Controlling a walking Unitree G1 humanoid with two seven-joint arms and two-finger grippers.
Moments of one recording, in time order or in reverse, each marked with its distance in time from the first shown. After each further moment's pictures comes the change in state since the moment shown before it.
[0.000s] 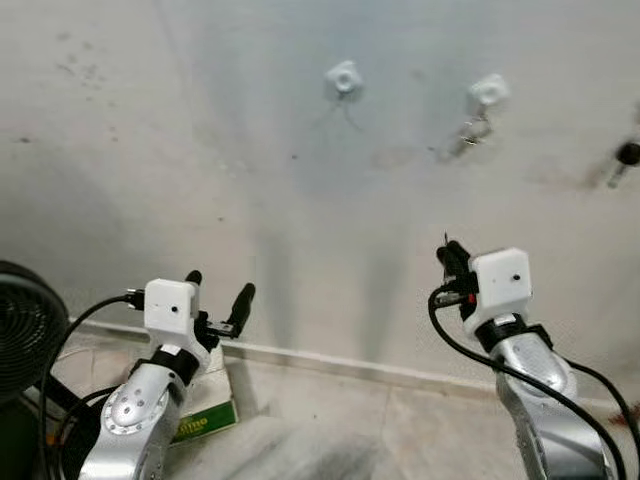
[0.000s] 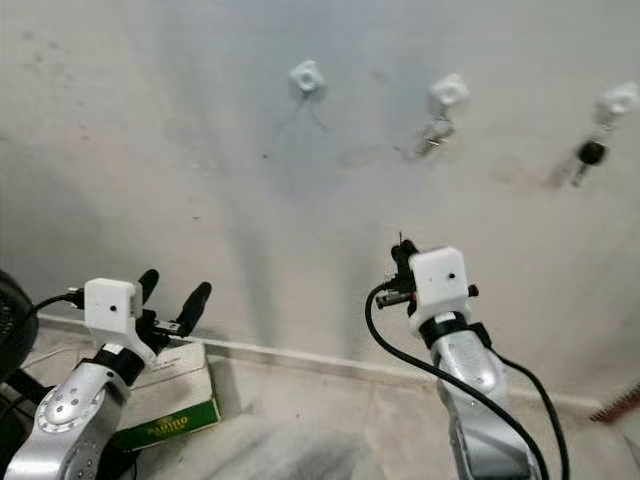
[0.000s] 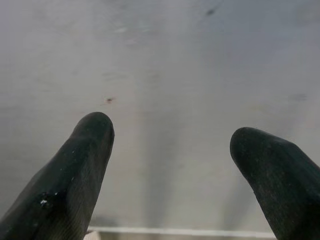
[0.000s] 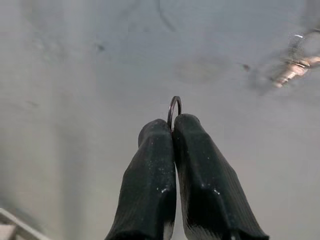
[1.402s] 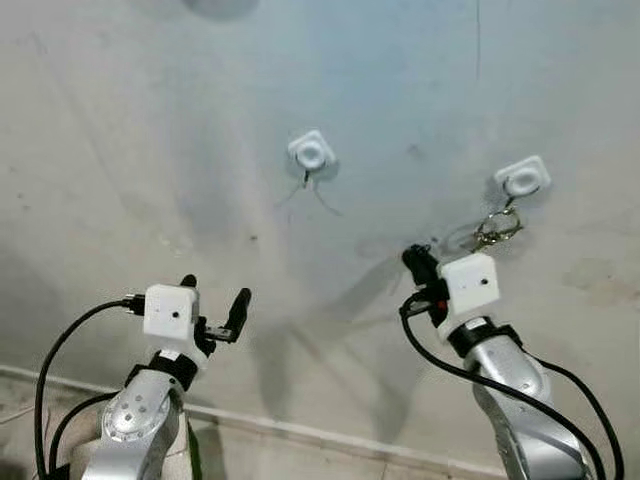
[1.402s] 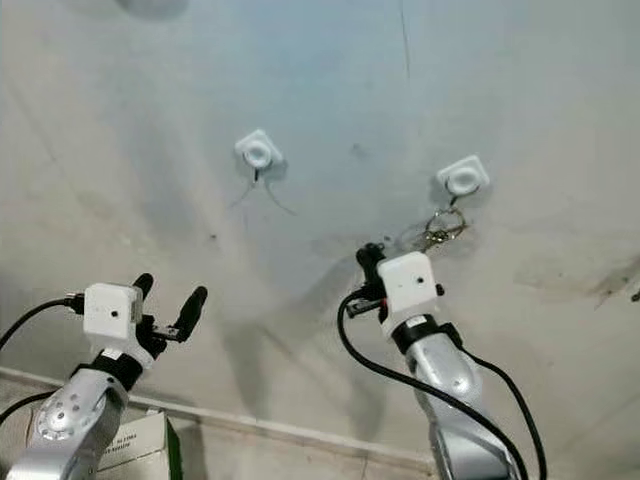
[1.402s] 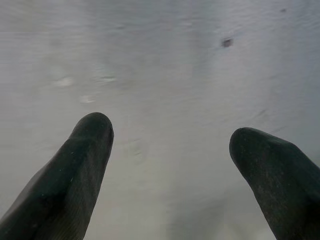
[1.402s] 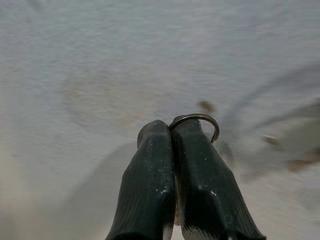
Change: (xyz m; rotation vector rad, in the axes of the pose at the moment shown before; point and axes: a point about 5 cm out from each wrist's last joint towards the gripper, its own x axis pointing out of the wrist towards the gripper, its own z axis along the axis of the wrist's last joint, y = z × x) left arm -0.004 -0.007 0.000 0.071 -0.004 0.039; right arm -0.005 -0.007 -0.004 -0.012 0.013 0.000
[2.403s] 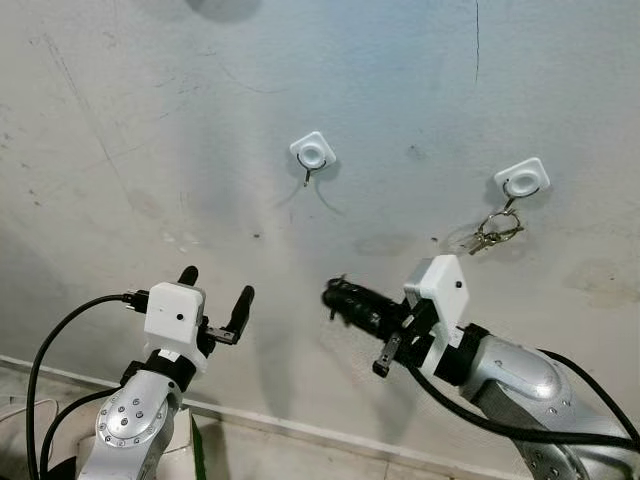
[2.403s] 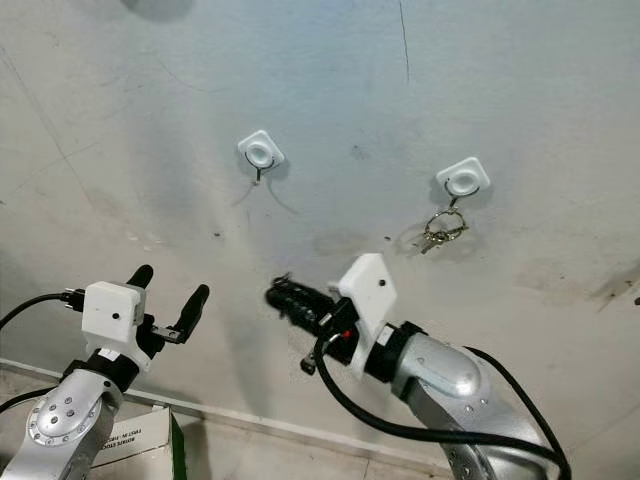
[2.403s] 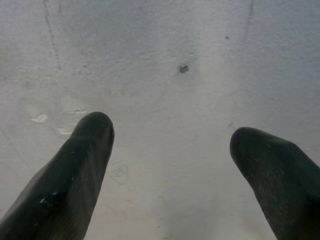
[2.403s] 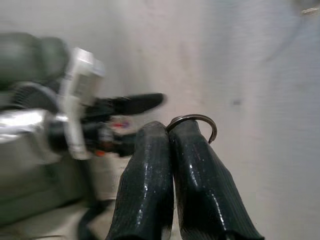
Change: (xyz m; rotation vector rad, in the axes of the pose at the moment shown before) left arm -0.001 -0.012 0.013 0.063 -0.055 -0.110; right arm -0.025 0.065 0.059 0.339 -0.009 0.860
